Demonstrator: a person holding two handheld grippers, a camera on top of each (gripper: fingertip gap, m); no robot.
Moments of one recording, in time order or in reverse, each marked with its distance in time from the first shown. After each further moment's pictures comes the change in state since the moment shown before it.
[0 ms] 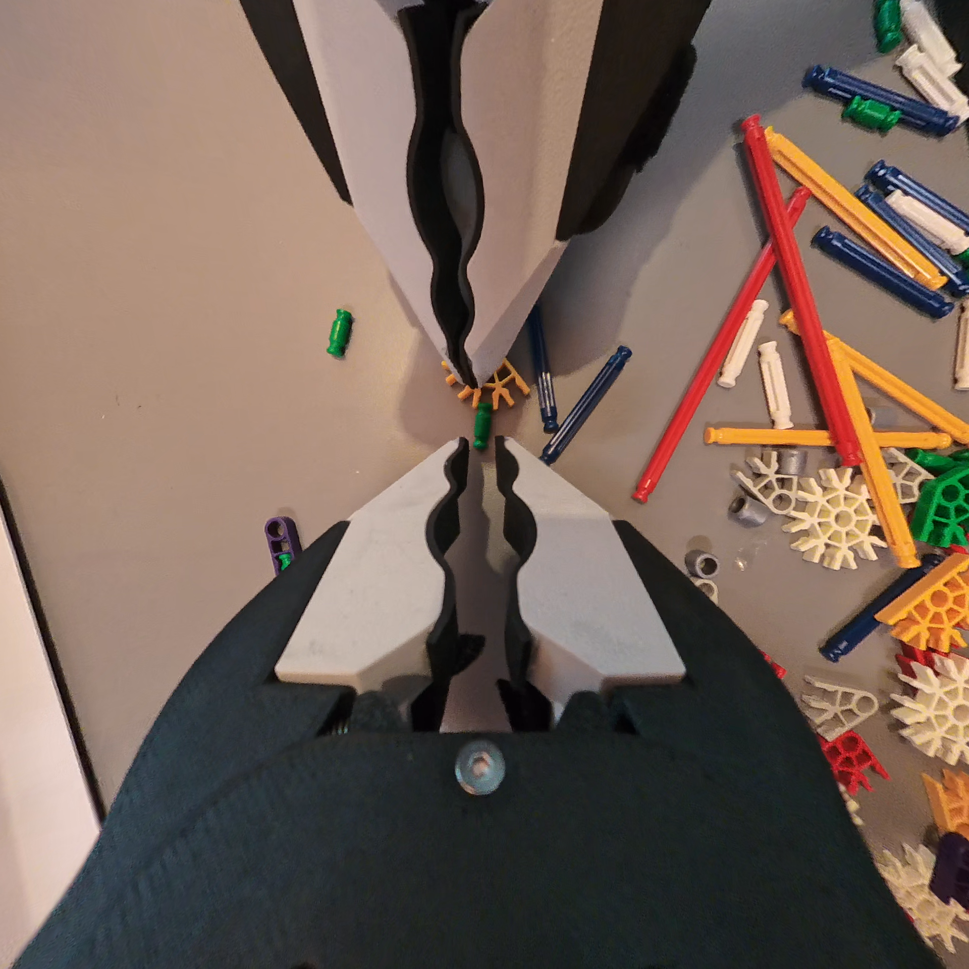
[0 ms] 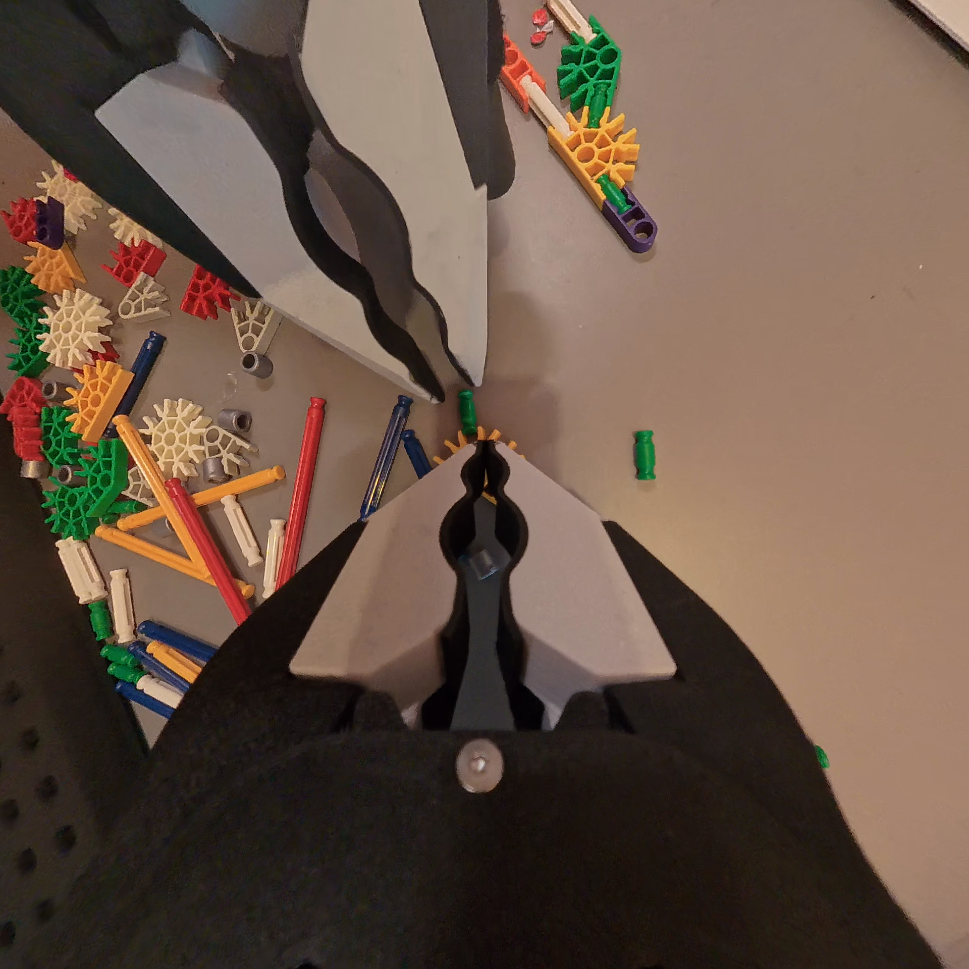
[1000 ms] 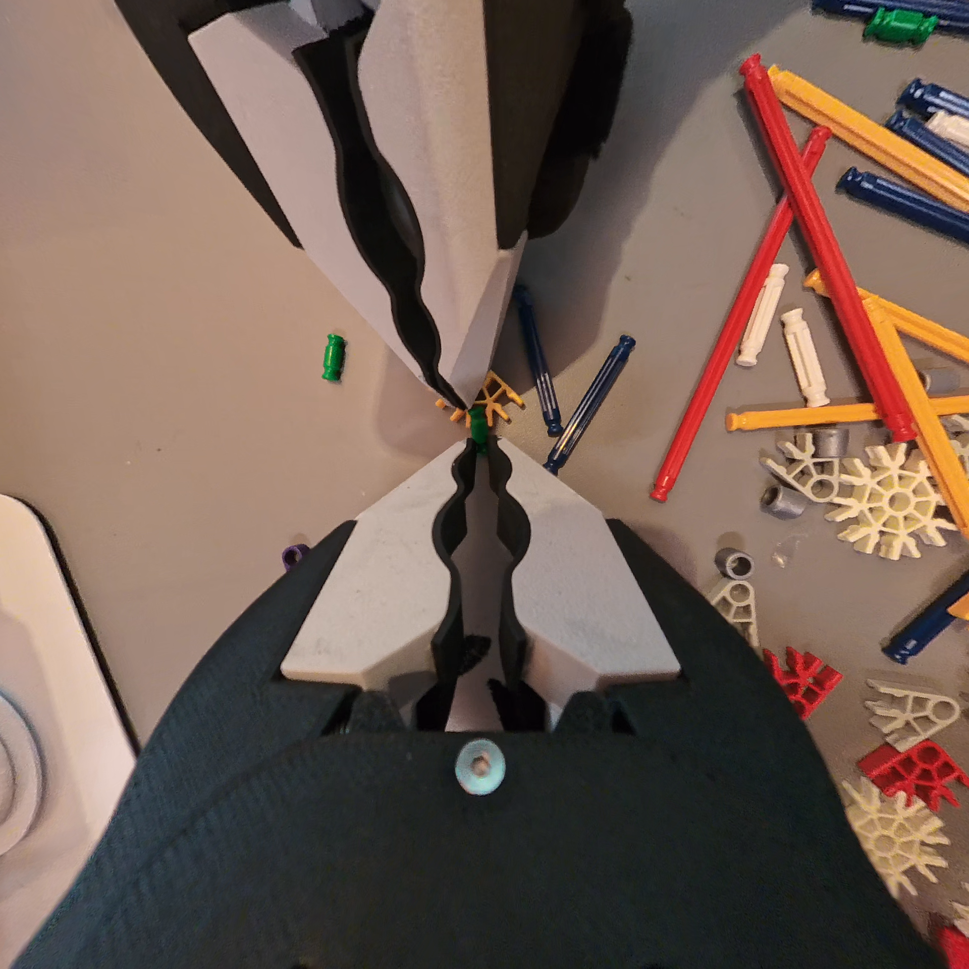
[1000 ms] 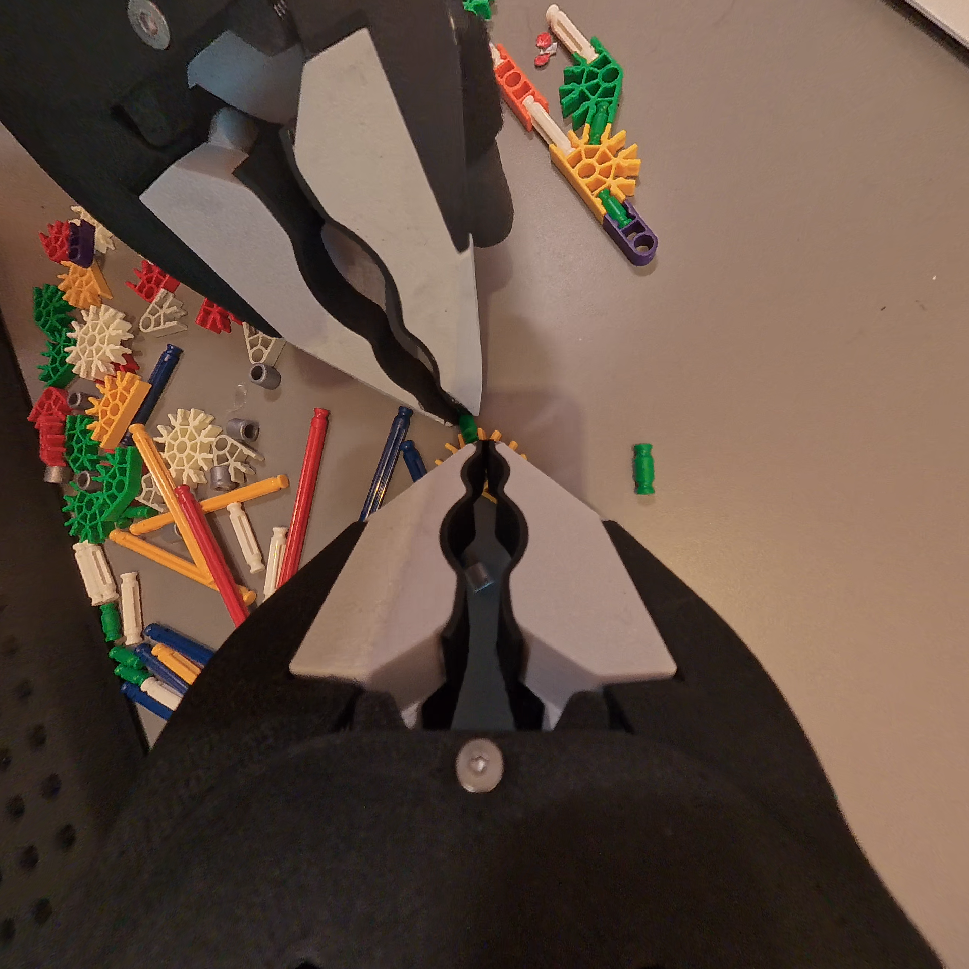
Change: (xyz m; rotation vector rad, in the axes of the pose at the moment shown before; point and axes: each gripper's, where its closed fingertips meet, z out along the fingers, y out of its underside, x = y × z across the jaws) left arm -0.001 -0.001 0.007 -0.021 -0.036 0.133; right arm 0.001 -0.004 0.002 0.027 -0.045 0.010
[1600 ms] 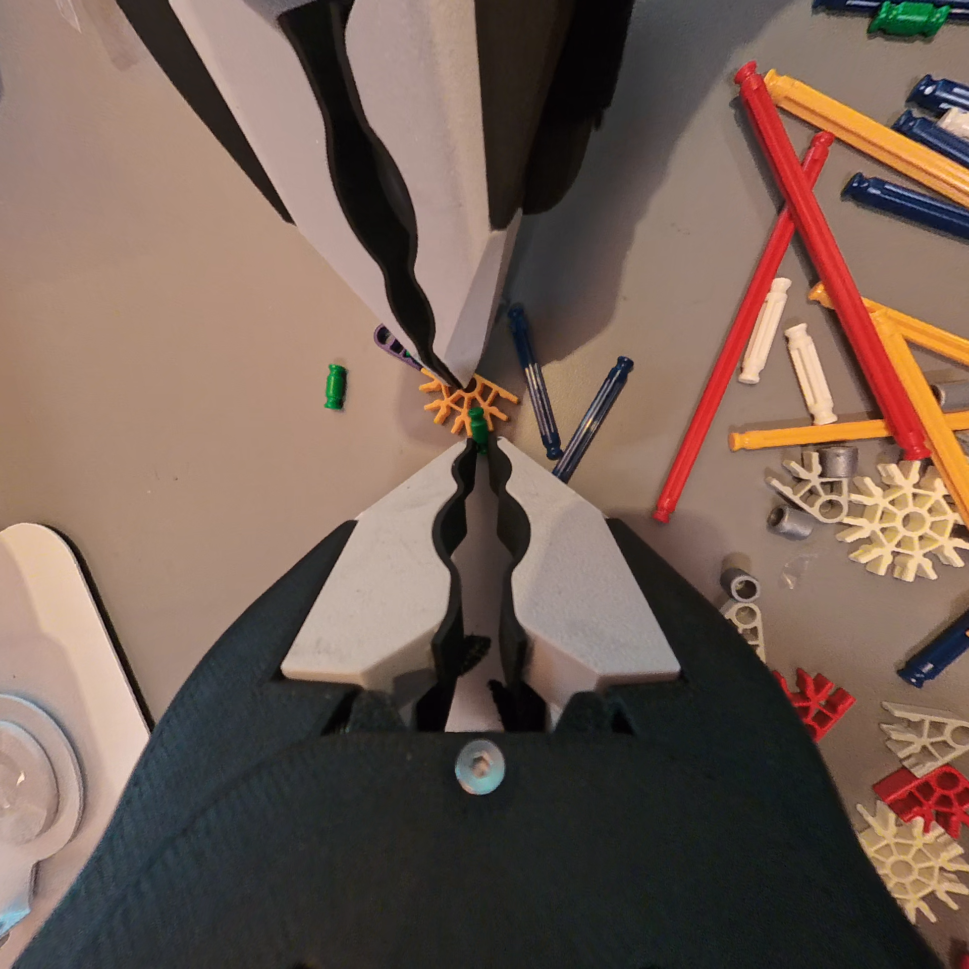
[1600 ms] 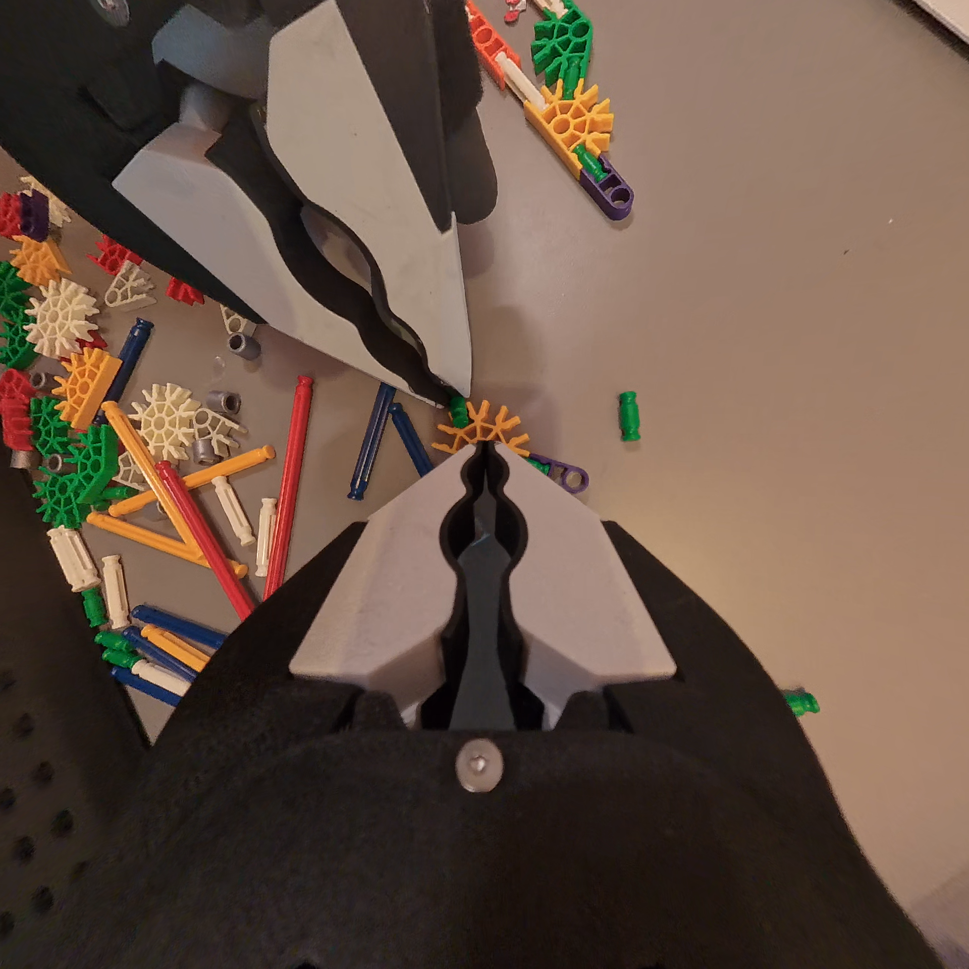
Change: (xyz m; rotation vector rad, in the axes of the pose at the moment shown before) left arm 0.000 -0.008 0.004 -0.018 -0.024 0.048; right arm 0.004 0.013 -0.011 -0.019 0.073 0.011
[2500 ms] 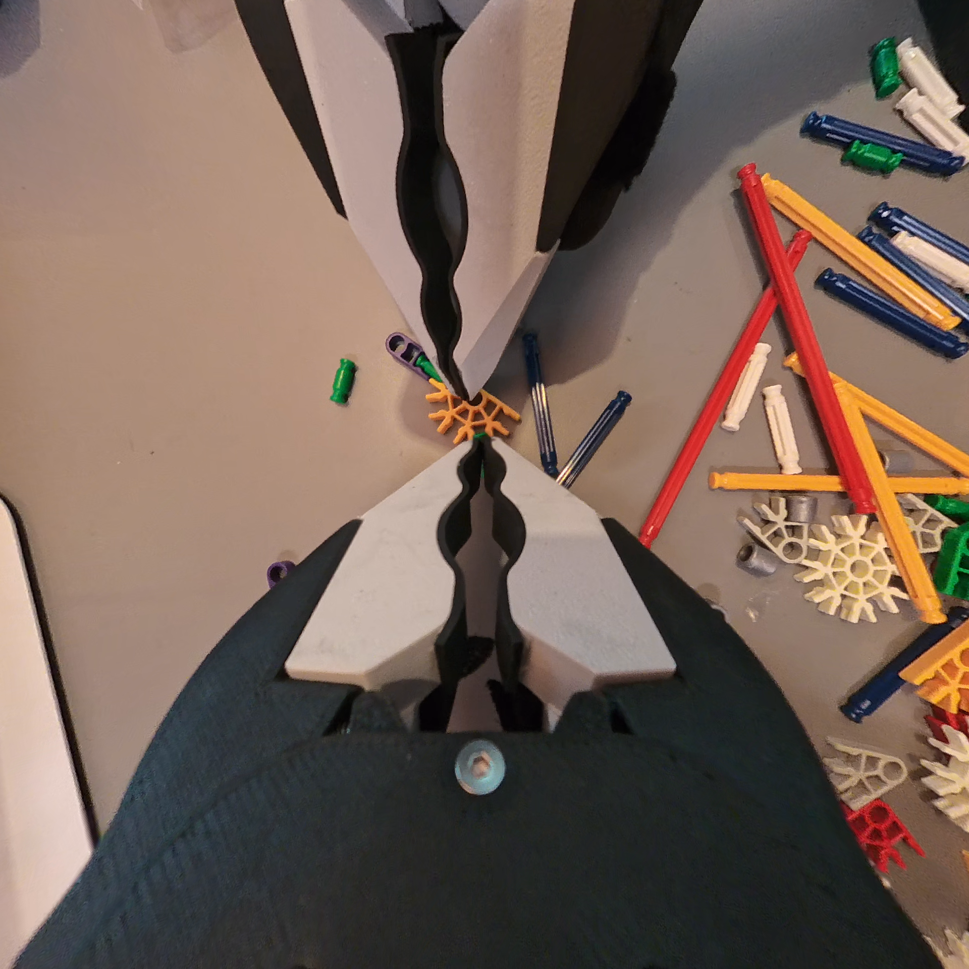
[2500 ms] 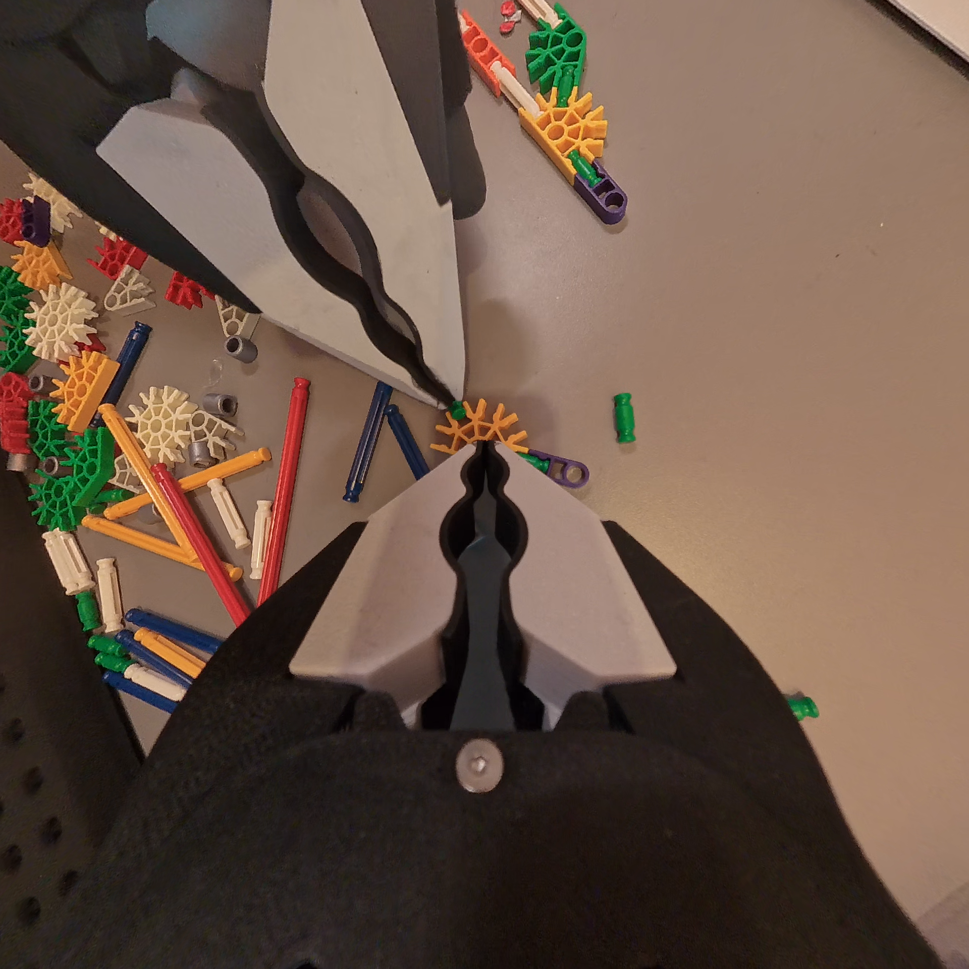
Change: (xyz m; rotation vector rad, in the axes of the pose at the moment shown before) left arm -0.001 -0.006 -0.002 0.081 0.021 -0.157; right arm 0.002 0.000 0.000 0.021 -0.004 0.001
